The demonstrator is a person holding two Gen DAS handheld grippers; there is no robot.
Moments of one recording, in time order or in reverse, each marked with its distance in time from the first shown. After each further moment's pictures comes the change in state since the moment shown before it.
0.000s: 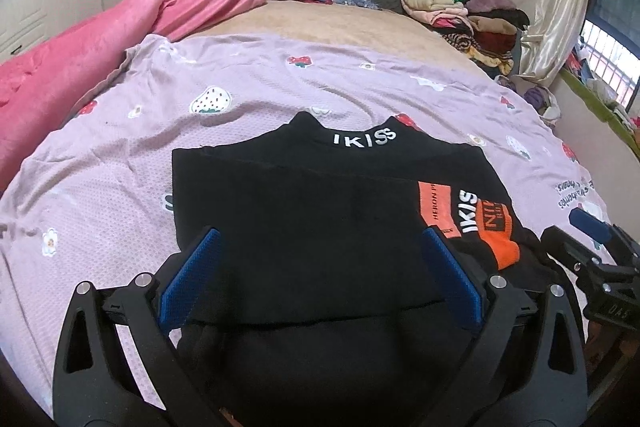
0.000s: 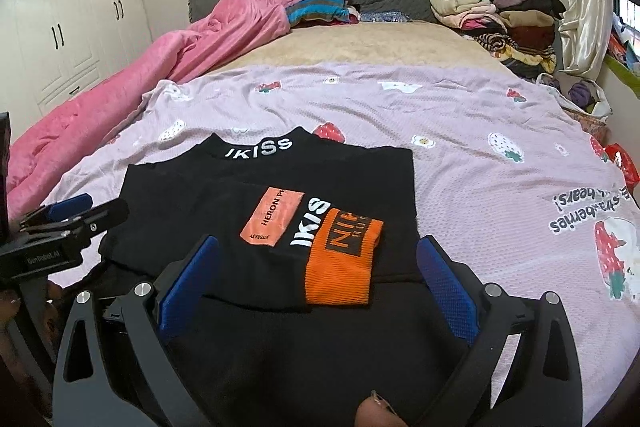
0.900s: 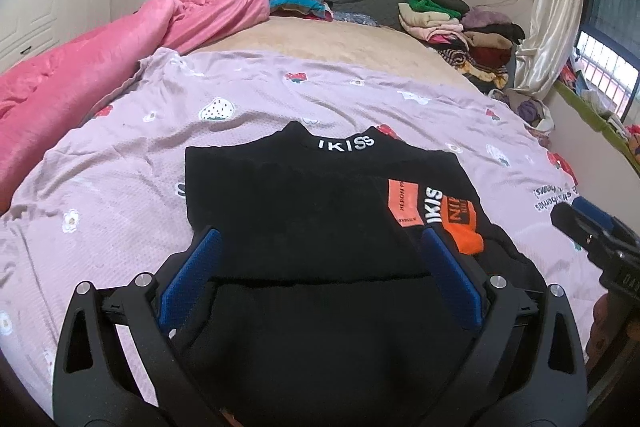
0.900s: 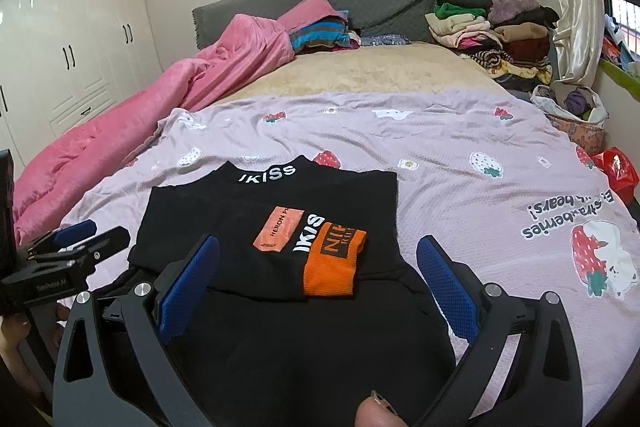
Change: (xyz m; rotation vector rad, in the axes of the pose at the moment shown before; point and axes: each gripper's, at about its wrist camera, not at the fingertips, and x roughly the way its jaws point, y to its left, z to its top) left arm -0.055 -0.021 -0.019 -0.016 -0.055 0.008; right arm -0.063 -0.012 0.001 0.019 -0.087 0.030
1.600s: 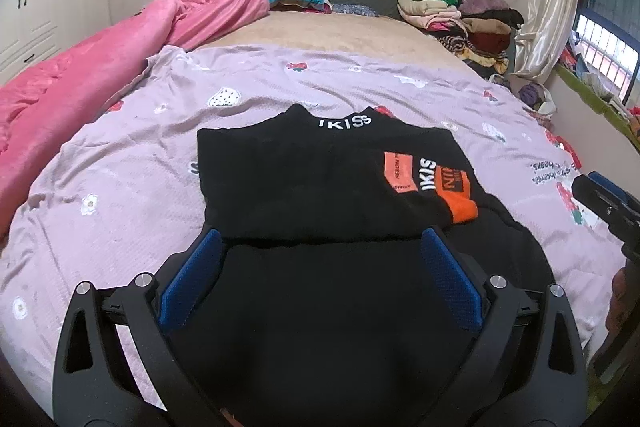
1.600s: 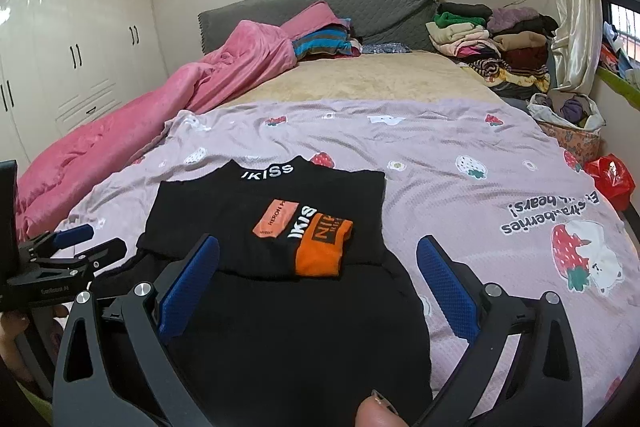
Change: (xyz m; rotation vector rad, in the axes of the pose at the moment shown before) left arm -0.024 -0.008 -0.023 0.040 0.032 0.032; right arm -0.039 -0.009 -0.013 -0.021 -0.020 0.001
